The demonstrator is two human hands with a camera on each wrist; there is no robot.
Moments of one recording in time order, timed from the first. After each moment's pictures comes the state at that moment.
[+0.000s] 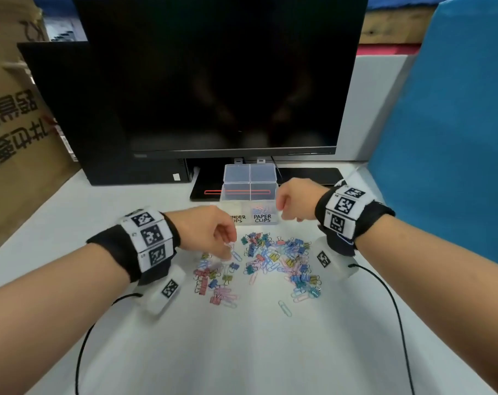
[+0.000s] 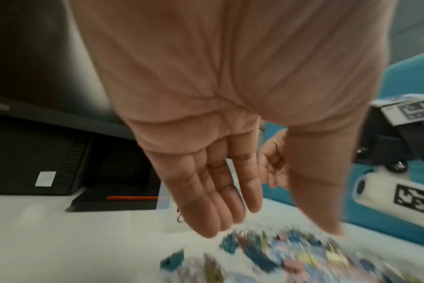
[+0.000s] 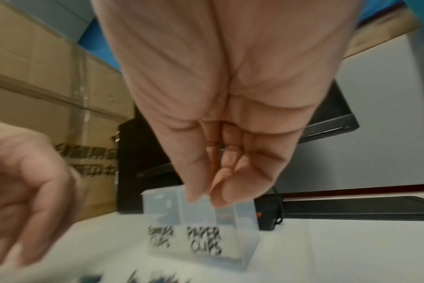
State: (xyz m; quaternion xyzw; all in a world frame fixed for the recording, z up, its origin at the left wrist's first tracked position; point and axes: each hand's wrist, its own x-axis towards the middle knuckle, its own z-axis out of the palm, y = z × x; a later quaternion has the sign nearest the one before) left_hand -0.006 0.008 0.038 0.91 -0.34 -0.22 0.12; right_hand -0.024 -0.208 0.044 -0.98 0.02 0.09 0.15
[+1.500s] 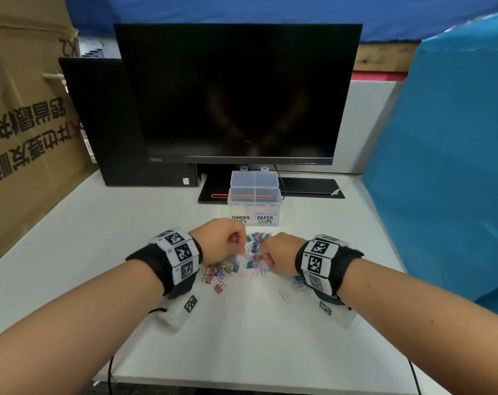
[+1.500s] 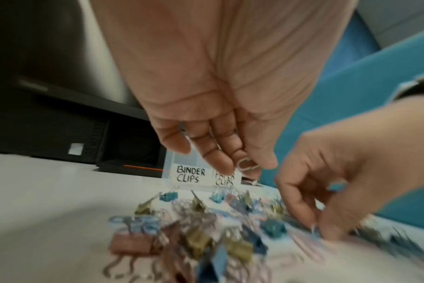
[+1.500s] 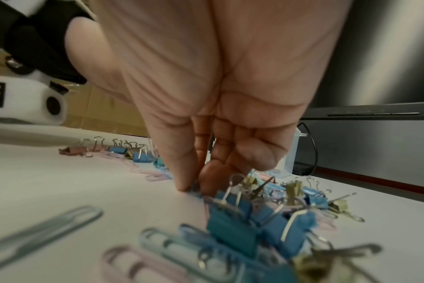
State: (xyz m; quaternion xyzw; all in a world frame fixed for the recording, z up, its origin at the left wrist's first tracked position) left_hand -0.032 0.010 0.001 0.91 -0.34 -0.10 0.21; right_hand -0.080 -0.156 -0.009 -0.98 -0.12 0.14 -0.05
